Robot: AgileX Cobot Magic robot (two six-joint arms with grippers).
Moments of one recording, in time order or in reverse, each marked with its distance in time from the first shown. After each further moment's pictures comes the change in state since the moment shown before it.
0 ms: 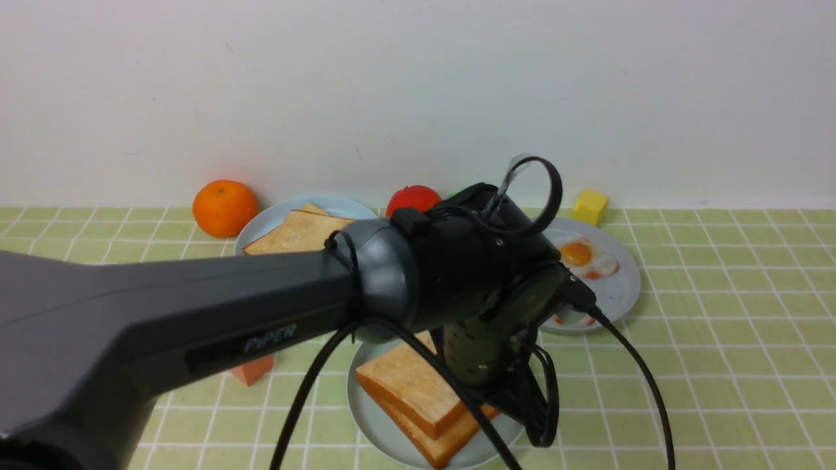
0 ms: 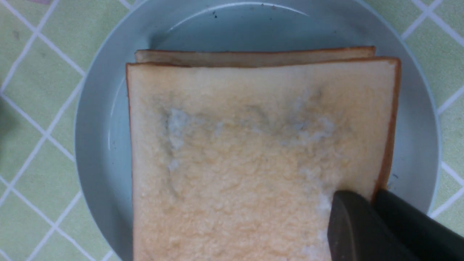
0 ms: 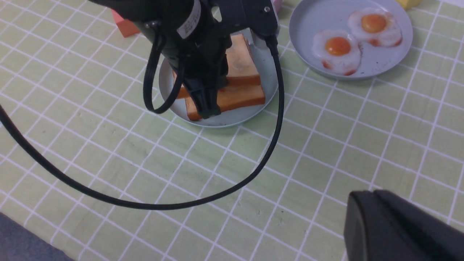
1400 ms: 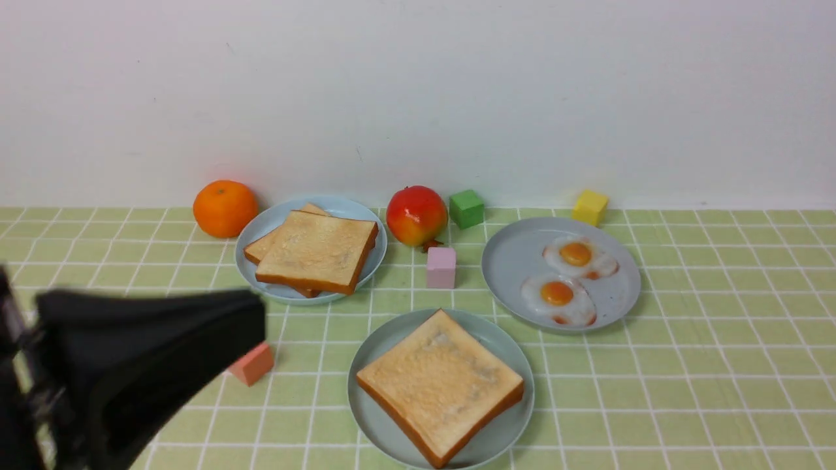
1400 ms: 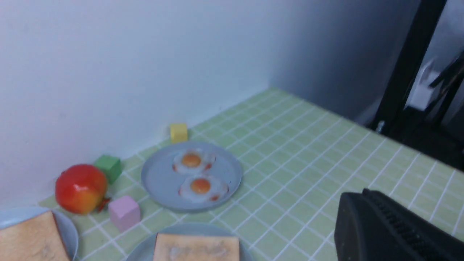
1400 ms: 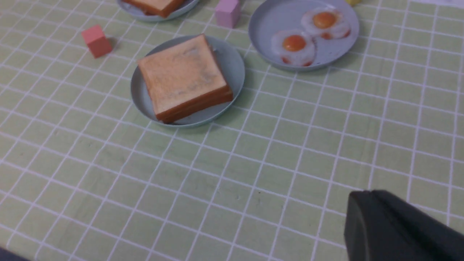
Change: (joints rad) right arm 0.000 -0.276 0.055 -0.134 0.115 0.189; left arm 0.000 -1.454 0.997 -0.140 -0.771 -0.061
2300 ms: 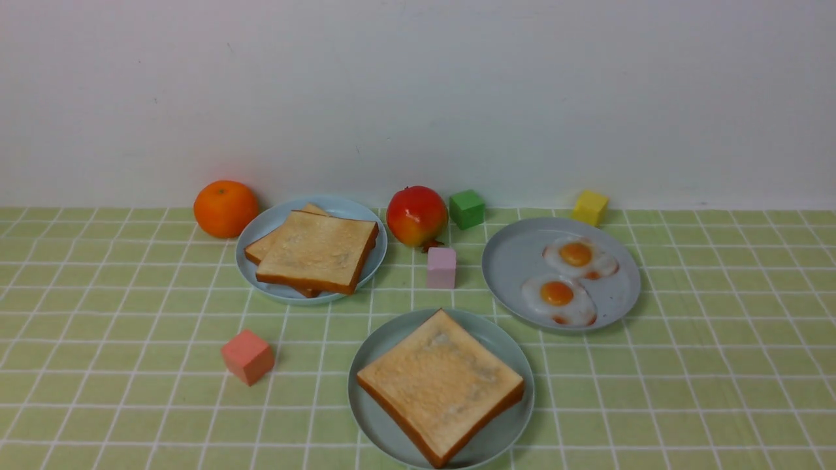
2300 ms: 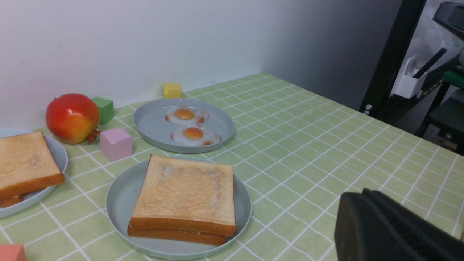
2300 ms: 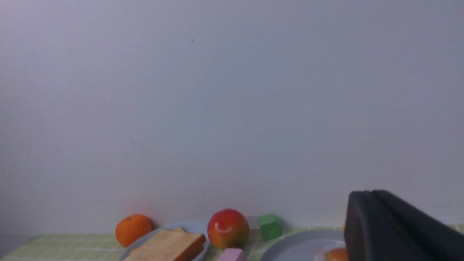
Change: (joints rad) right arm 0.000 -0.171 0.770 -0.071 -1.358 0.179; left arm 0.000 -0.387 0.385 -0.024 -0.009 -0.046
